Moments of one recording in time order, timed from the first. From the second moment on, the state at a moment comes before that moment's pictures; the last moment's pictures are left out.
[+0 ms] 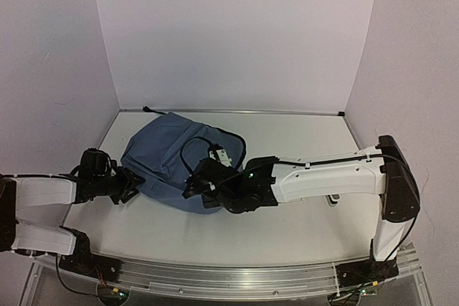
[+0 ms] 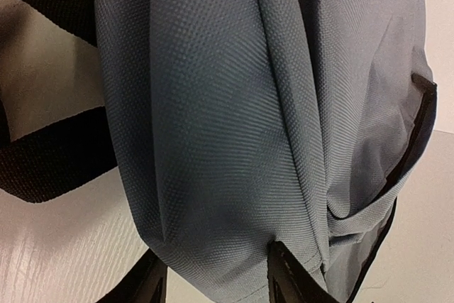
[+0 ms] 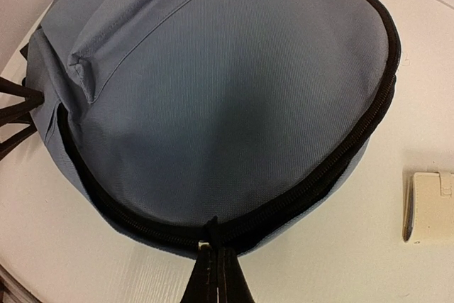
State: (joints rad) left arm -0.22 1.15 0.35 0.05 0.37 -1.06; right arm 1.31 1.95 1.55 -0.57 0.62 0.83
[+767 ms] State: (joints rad) left arm -0.23 1.21 0.35 0.10 0.33 -1.06; right arm 1.31 1.95 1.55 -0.55 0.62 0.82
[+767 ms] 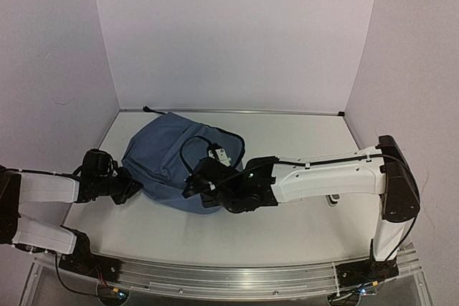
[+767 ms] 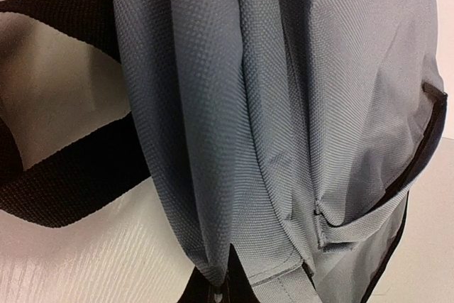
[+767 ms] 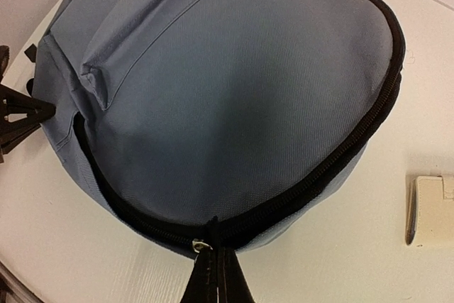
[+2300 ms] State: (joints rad) left arm -0.11 0.95 0.73 -0.31 0.32 -0.74; right arm 0.96 1.76 1.36 -0.30 0.23 0.64
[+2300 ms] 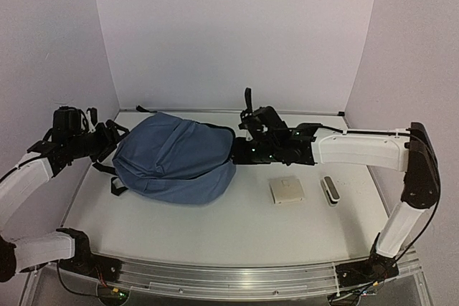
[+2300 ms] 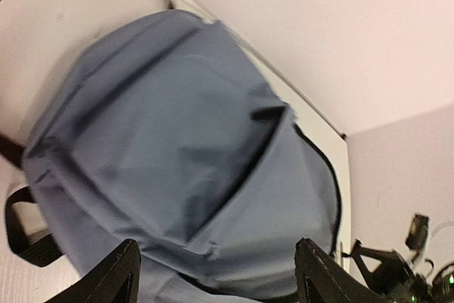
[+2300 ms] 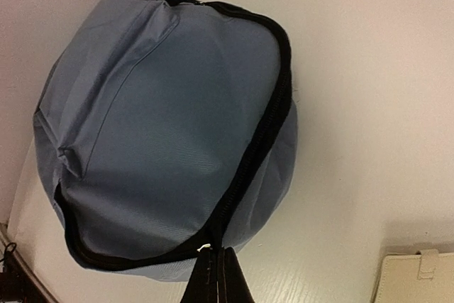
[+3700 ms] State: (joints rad) left arm -0.87 1.46 0.86 0.00 0.20 -0.34; right arm 0.96 1.71 1.31 -0.18 0.06 0.70
